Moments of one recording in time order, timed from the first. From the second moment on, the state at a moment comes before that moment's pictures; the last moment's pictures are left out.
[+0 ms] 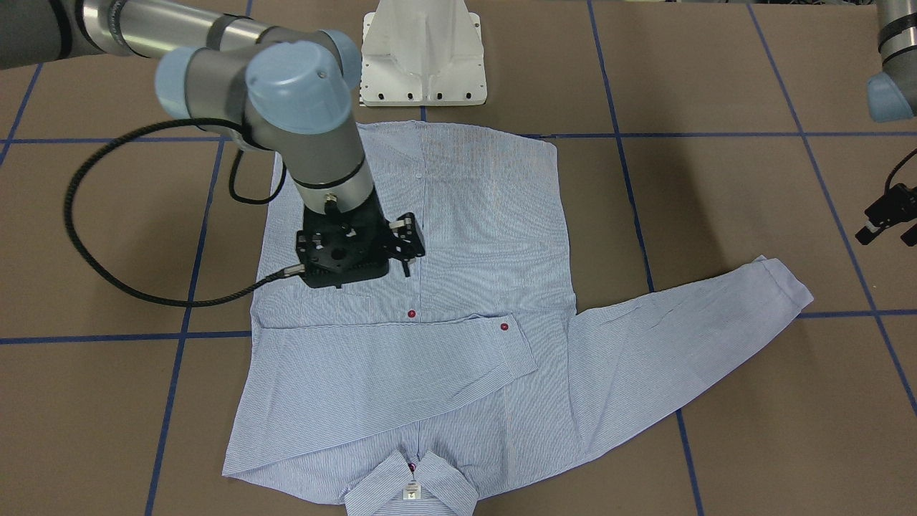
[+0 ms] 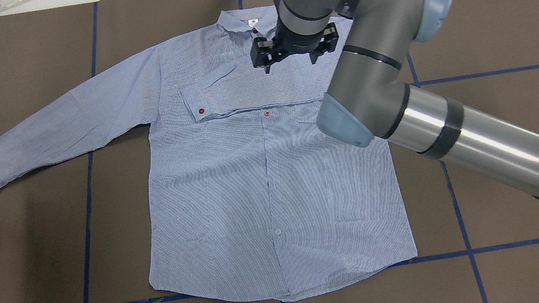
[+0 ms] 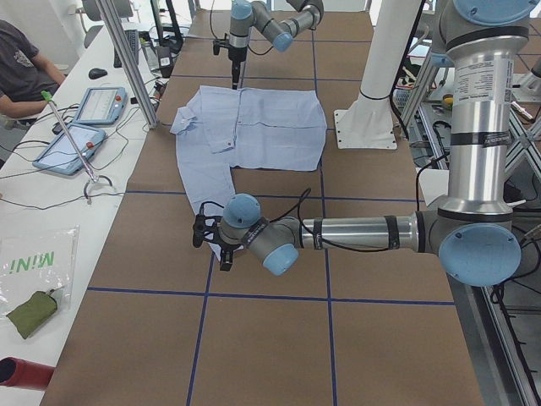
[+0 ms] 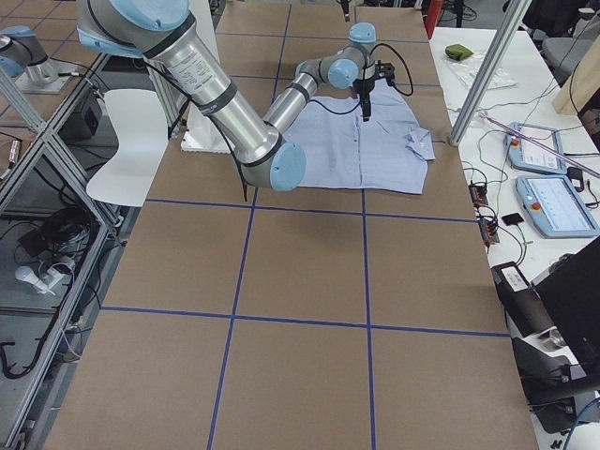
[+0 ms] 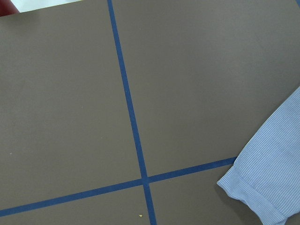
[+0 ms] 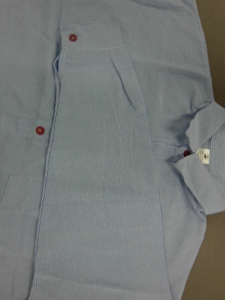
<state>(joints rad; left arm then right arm) -1.30 -1.52 -1.49 -2.45 -2.31 -0.81 0.77 -0.78 1.61 -1.61 1.98 0.93</state>
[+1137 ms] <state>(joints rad) -0.99 -1.53 -1.40 -2.67 -1.98 -1.26 0.83 -0.95 1.79 -1.69 2.02 0.83</state>
